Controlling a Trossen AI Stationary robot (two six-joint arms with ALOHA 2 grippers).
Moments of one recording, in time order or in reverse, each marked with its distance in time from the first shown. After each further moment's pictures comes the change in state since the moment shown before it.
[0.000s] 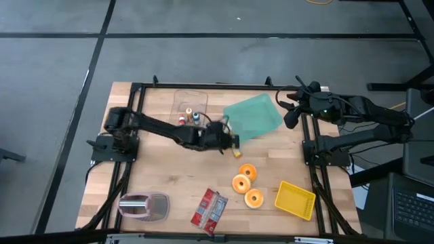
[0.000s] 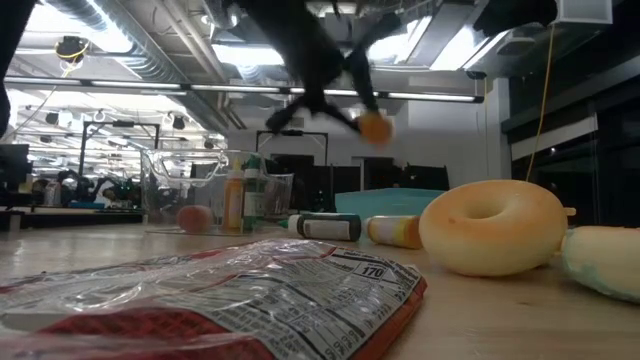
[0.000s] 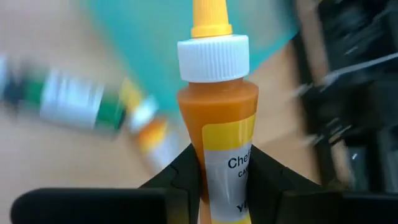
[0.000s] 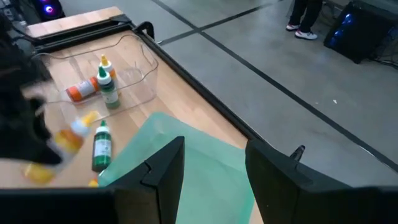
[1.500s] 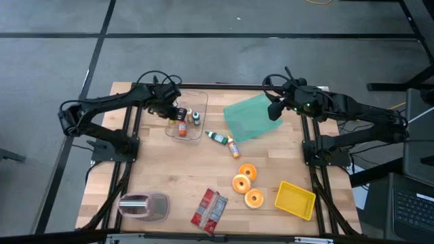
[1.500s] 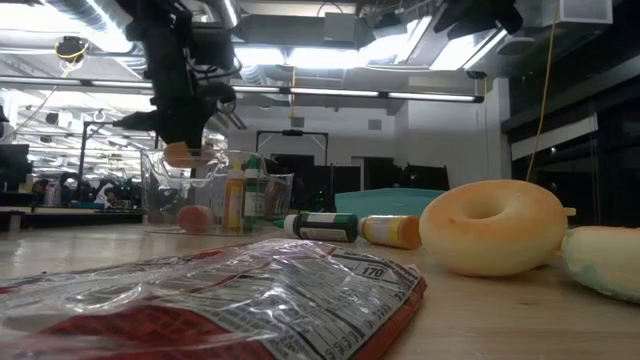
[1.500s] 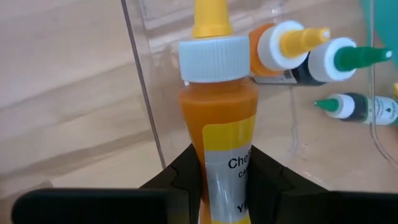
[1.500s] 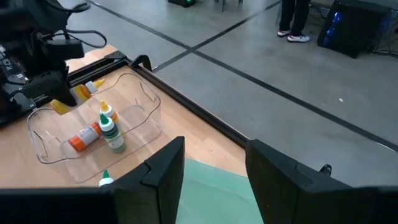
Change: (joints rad) left arm 0.646 -0.550 -0.397 -0.630 0.506 0.673; right arm -0.076 0.142 0.000 0.247 -0.006 0.053
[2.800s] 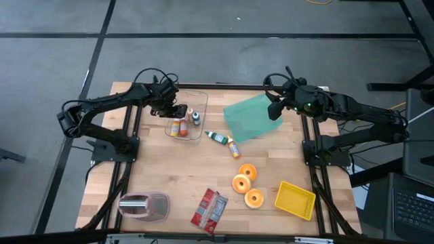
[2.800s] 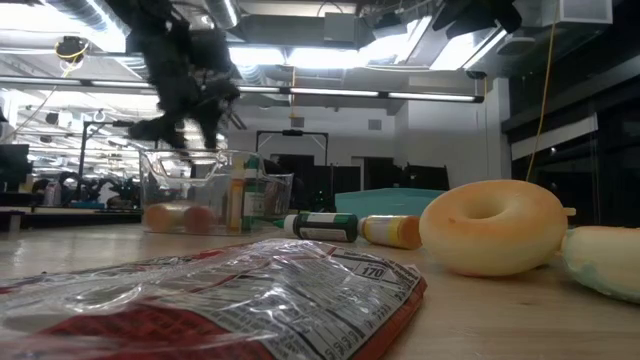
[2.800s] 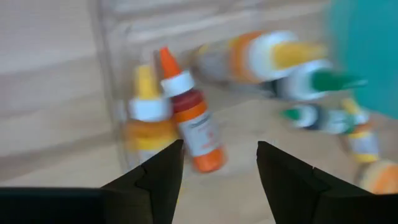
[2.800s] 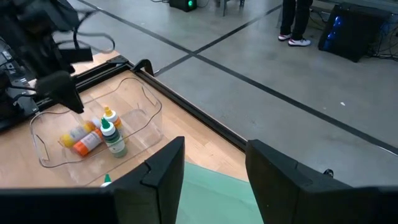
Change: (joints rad) left arm 0.066 -0.011 -0.046 0.118 0.152 -0.061; right arm 0.000 0.000 0.000 0.019 0.000 -0.011
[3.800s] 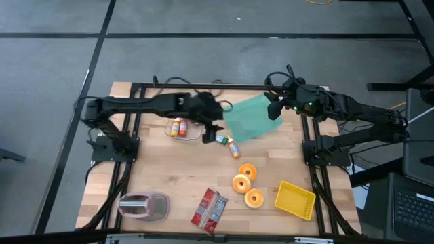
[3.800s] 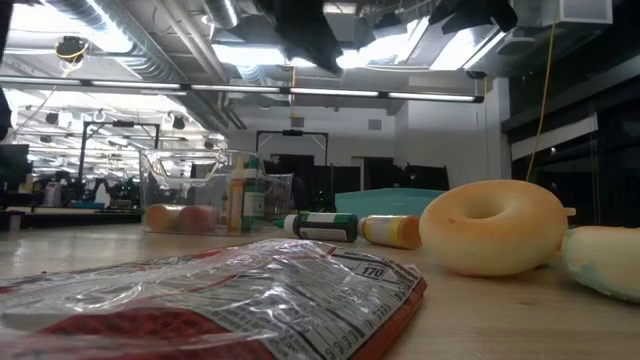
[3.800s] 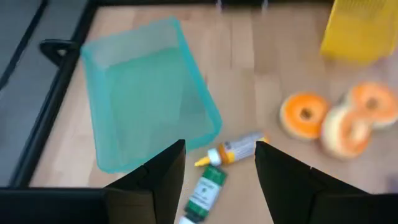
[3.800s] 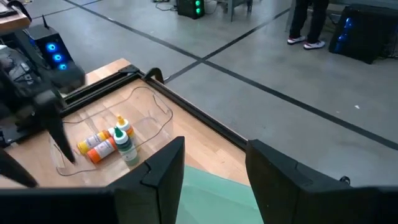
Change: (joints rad) left arm -0.499 0.333 0.591 0.142 -0.211 0.875; right arm 0.000 0.000 0.000 0.045 -0.027 0.008
